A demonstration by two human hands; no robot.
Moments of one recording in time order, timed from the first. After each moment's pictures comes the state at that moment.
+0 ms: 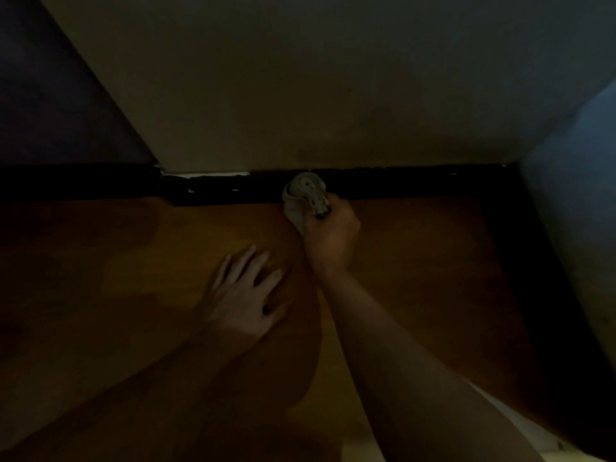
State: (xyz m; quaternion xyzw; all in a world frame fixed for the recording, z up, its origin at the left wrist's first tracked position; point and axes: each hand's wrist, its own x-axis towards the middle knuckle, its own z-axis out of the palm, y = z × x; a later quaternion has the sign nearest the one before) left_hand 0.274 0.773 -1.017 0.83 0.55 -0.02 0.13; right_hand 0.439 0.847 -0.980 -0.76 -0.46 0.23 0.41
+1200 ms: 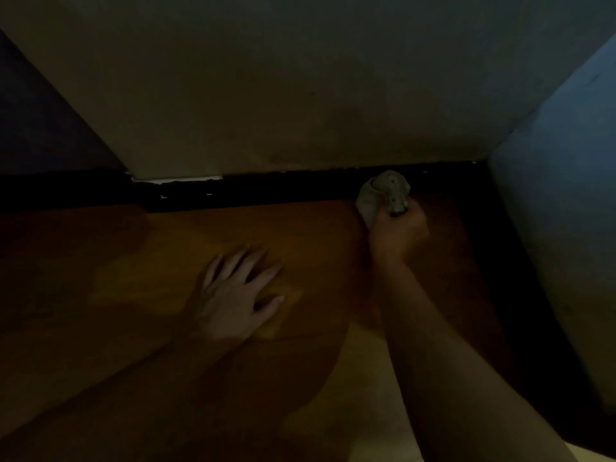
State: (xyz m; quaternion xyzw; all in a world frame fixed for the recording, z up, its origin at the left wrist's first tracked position) left_hand 0.297 0.779 -1.003 0.83 0.53 -0.02 0.14; right_hand 0.560 0.851 -0.986 -0.84 -0.26 0.13 0.47
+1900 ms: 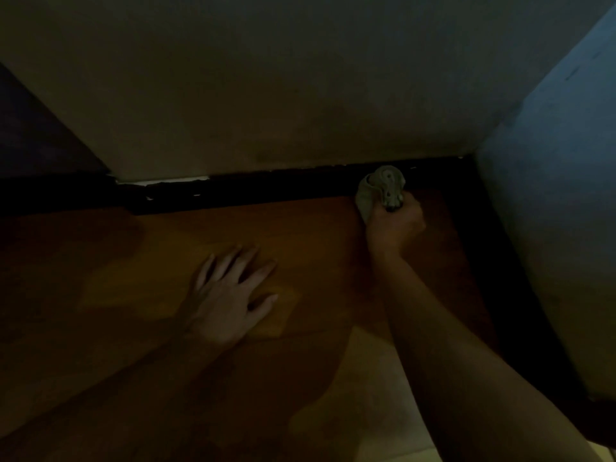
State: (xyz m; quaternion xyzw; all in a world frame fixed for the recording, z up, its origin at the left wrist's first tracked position) left_hand 0.303 0.780 -1.006 0.83 0.54 -0.03 0.14; right_hand 0.578 0.852 -0.989 -0.84 -0.27 0.13 0.45
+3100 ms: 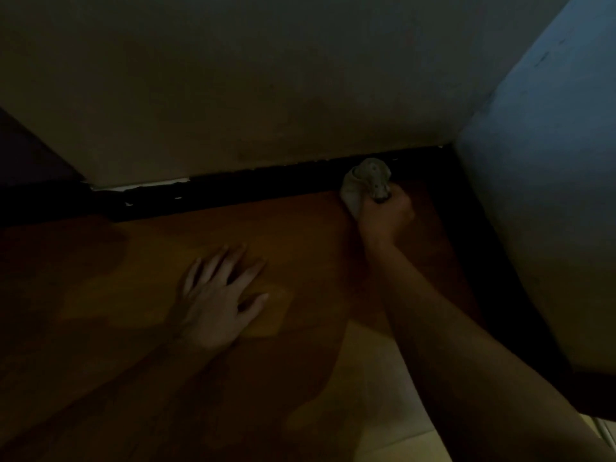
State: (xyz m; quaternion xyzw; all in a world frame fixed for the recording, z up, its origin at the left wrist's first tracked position) left_hand 0.303 0.780 -1.007 0.83 0.54 -0.02 0.16; right_hand 0.587 0.854 -0.989 -0.84 -0.27 0.16 0.43
